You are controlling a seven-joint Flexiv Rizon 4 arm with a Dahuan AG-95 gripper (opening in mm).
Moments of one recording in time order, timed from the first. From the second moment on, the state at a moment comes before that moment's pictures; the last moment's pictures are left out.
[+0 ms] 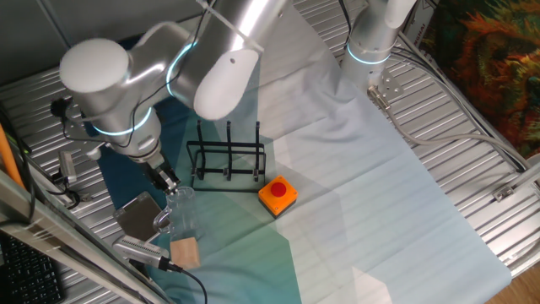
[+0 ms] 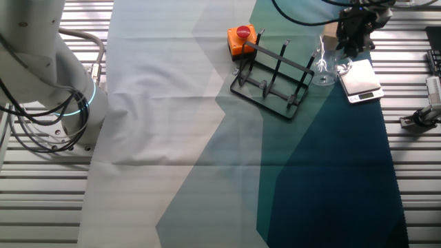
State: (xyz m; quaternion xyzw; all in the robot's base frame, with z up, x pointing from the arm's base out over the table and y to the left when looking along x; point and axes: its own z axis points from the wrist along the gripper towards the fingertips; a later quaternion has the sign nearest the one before) arm 0.665 0.125 0.140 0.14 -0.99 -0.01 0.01
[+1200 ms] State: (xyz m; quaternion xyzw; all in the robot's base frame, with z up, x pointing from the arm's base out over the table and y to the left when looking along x) arm 0.665 0.126 0.139 0.11 -0.99 0.00 0.01
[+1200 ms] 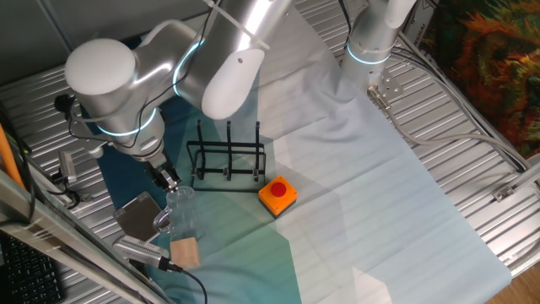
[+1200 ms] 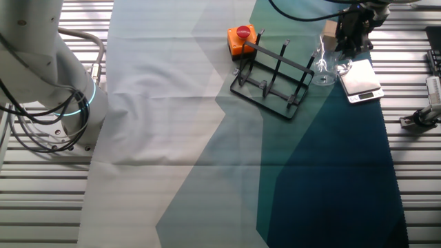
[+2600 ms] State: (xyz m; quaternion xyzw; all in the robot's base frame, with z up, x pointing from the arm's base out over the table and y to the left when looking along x) arm 0.664 0.128 0.138 0.10 -0.99 -0.02 0.00
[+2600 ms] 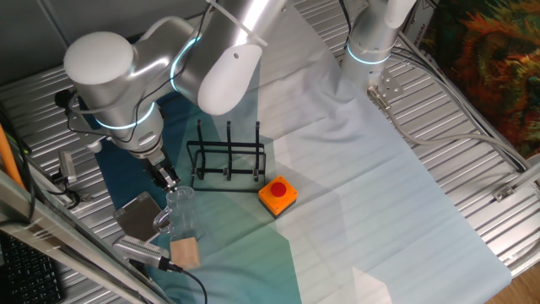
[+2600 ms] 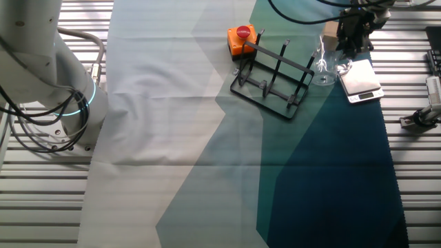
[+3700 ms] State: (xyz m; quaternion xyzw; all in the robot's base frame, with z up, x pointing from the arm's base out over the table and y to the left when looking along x) arm 0.667 0.127 0.139 0.05 -1.00 -0.02 0.01
